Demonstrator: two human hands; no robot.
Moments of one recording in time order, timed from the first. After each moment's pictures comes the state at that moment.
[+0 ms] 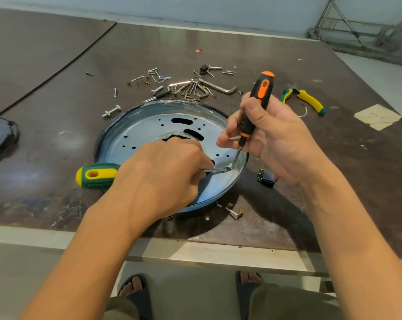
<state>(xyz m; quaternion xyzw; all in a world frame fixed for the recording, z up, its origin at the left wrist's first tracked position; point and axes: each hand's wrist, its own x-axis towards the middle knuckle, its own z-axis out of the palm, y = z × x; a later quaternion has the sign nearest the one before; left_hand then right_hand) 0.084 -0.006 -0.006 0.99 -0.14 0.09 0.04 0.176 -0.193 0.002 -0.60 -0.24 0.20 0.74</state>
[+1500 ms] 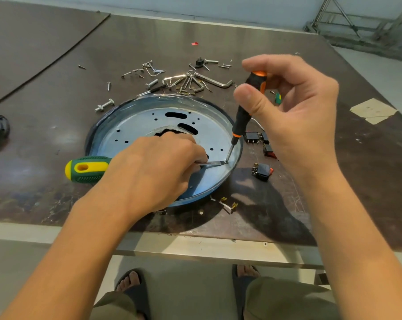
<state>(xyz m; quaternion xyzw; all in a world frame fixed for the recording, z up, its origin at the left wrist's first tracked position) 0.082 -0.007 -0.006 0.99 -0.13 0.08 0.05 0.157 -0.198 0.023 -0.71 -0.32 -0.18 0.60</state>
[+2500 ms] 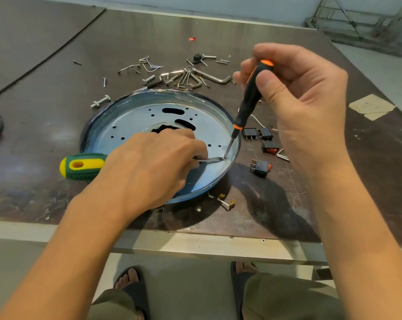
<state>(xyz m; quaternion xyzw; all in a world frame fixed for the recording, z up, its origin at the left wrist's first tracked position) 0.083 -0.007 -0.009 0.98 -0.14 0.10 0.04 0.164 -0.205 0.021 -0.69 -0.30 -0.13 0.65</state>
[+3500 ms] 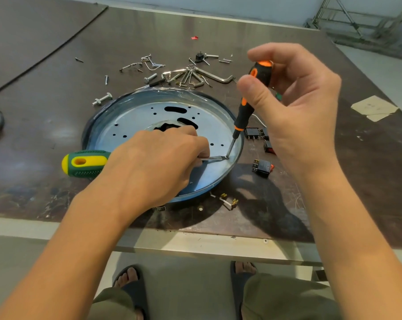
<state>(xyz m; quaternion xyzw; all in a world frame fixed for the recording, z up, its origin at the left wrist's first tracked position) 0.085 -0.007 -0.012 0.99 -0.13 0.10 0.02 0.154 -0.193 0.023 -0.71 -0.32 -0.16 0.61</state>
